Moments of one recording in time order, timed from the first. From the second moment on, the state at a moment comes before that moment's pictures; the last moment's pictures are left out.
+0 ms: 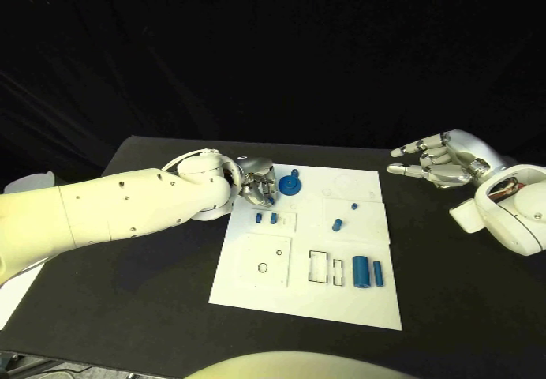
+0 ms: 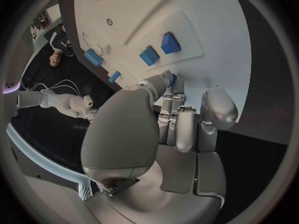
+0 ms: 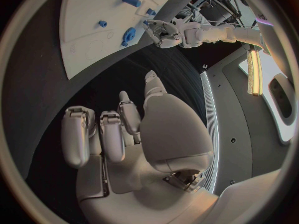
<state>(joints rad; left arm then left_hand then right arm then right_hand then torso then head) 1.21 -0.81 -0.02 1.48 -1.39 -0.09 -0.26 1.45 -0.21 0.56 0.04 0.08 1.16 0.12 0.13 0.11 1.27 0.05 0.14 0.08 1.47 -0.03 1.39 1.23 0.11 1.47 0.07 1.10 1.14 1.23 -0.95 0.03 1.53 -0.89 -0.33 0.07 1.35 -0.05 -0.12 0.20 0.22 0.97 0.15 0.07 0.08 1.39 0.06 1.22 1.31 1.46 -0.01 1.54 1.31 0.05 1.46 0.09 1.43 1.29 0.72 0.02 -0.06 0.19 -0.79</state>
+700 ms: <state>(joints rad) 1.20 -0.81 -0.02 1.48 -1.39 -0.07 -0.28 1.41 -0.24 0.55 0.04 0.07 1.06 0.14 0.07 0.07 1.21 0.08 0.07 0.07 1.47 -0.02 1.39 1.21 0.11 1.47 0.07 1.08 1.13 1.23 -0.95 0.03 1.53 -0.89 -0.33 0.07 1.35 -0.05 -0.12 0.20 0.22 0.97 0.15 0.07 0.08 1.39 0.06 1.22 1.31 1.46 -0.01 1.54 1.31 0.05 1.46 0.09 1.43 1.29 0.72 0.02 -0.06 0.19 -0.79</state>
